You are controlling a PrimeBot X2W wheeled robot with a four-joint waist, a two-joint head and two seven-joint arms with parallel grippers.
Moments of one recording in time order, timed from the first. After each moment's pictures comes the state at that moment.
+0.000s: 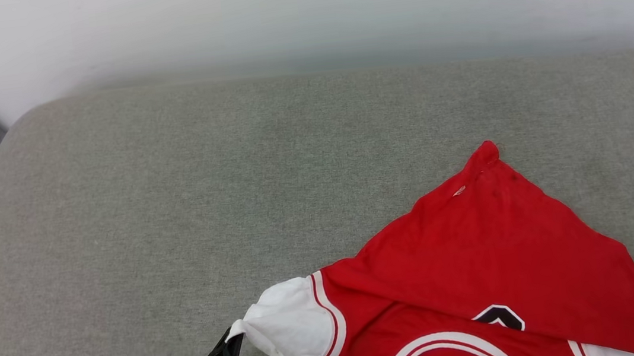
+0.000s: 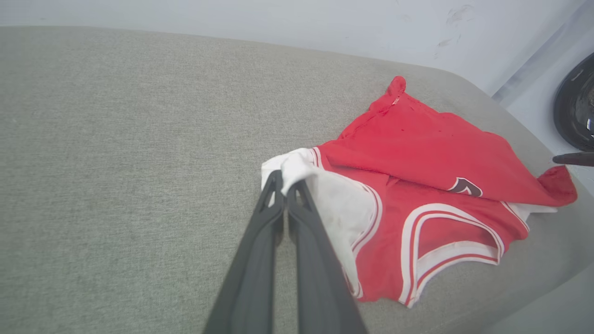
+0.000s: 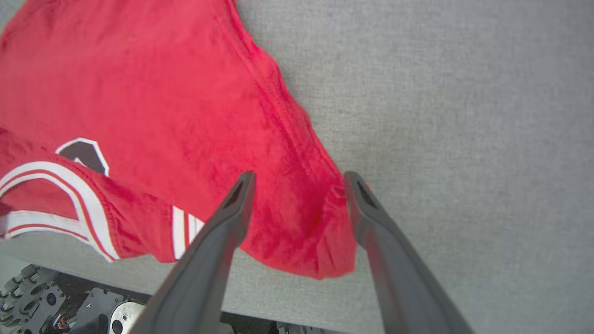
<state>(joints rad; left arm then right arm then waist) 0.08 0.58 -0.55 -0.21 -0.74 0.15 -0.10 0.06 -0.52 -0.12 0.02 0.62 0.13 0.82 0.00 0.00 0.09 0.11</state>
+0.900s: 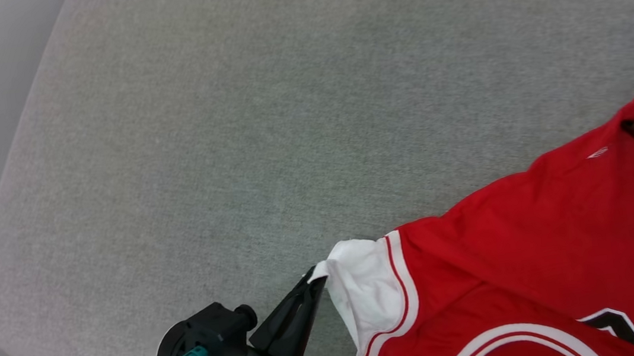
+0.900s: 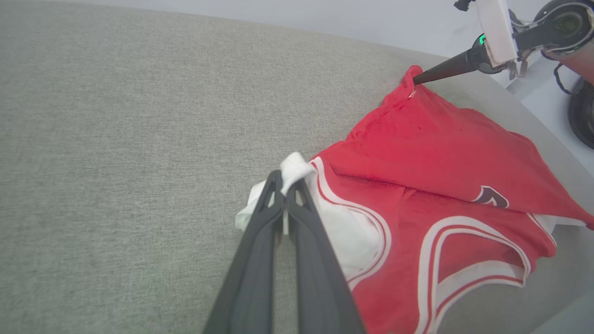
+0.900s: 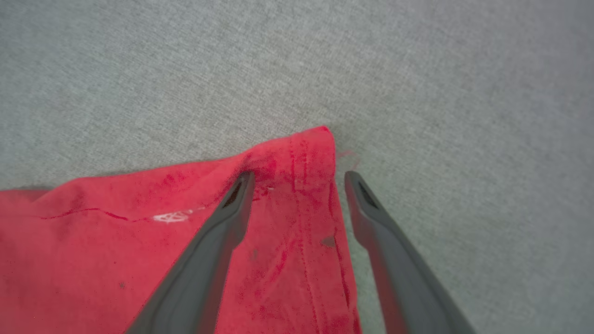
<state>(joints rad) -0.13 0.46 -0.68 -0.22 -0.64 0.08 -0.09 -0.62 -0.54 0.16 0.25 0.43 0.13 0.97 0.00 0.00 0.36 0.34</state>
